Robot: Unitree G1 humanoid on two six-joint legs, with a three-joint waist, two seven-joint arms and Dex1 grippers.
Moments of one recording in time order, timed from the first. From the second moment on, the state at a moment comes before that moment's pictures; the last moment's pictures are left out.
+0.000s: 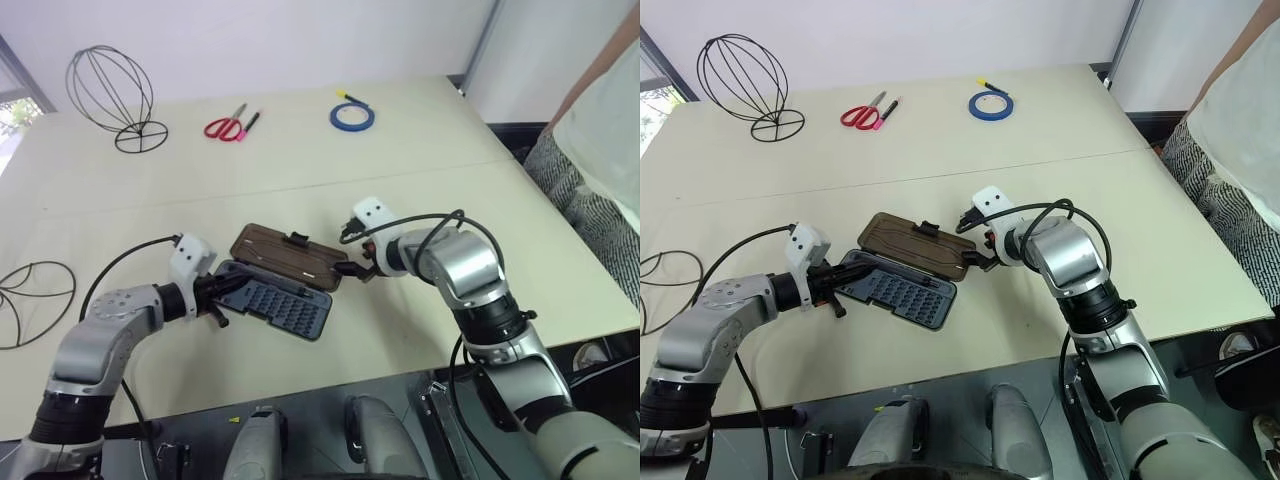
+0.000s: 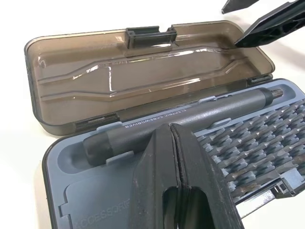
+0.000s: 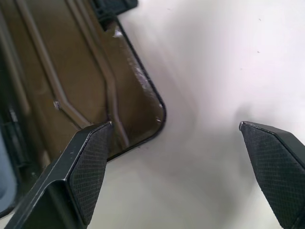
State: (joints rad) left arm -0.16 0.65 0.08 -0.21 -0.46 0.64 -0.80; right arm -0.76 -0.33 0.26 -0.07 0.11 1.34 0.54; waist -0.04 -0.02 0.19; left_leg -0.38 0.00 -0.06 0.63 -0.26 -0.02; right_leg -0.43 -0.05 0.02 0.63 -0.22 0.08
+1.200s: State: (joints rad) left arm -0.37 0.54 0.25 -0.08 -0.49 0.63 -0.58; right arm -0.79 -0.43 0.45 0.01 0.02 0.76 0.61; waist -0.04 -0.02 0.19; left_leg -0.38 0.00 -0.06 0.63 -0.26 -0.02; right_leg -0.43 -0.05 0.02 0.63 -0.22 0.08
